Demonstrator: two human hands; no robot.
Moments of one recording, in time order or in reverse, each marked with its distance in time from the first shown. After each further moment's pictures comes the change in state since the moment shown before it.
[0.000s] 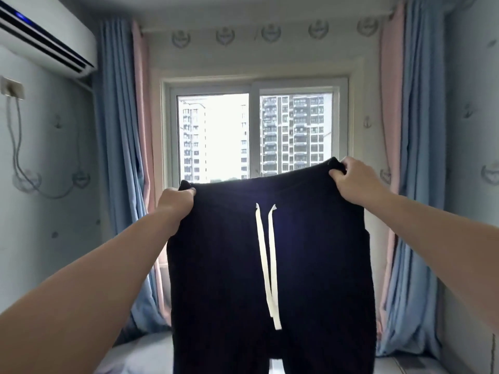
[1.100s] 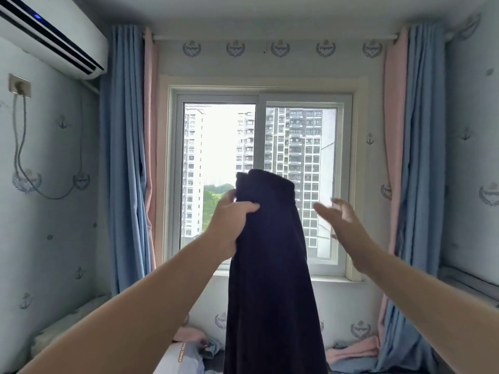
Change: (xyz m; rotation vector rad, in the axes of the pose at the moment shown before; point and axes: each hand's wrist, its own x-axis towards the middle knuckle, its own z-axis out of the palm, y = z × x) left_hand -0.063 0.017 0.019 -0.595 -0.451 0.057; right_hand -0.077 -0.050 0.059 0.636 -0.180 0.208
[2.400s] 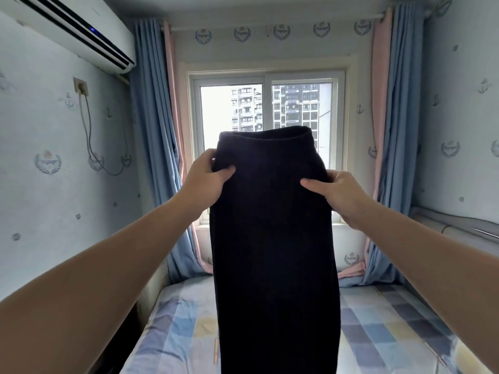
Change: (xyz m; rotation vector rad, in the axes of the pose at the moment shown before) left_hand -0.328 0.185 -0.124 0.544 0.033 0.299; right_hand -0.335 -0.185 0.051 0.188 -0.137 -0.052
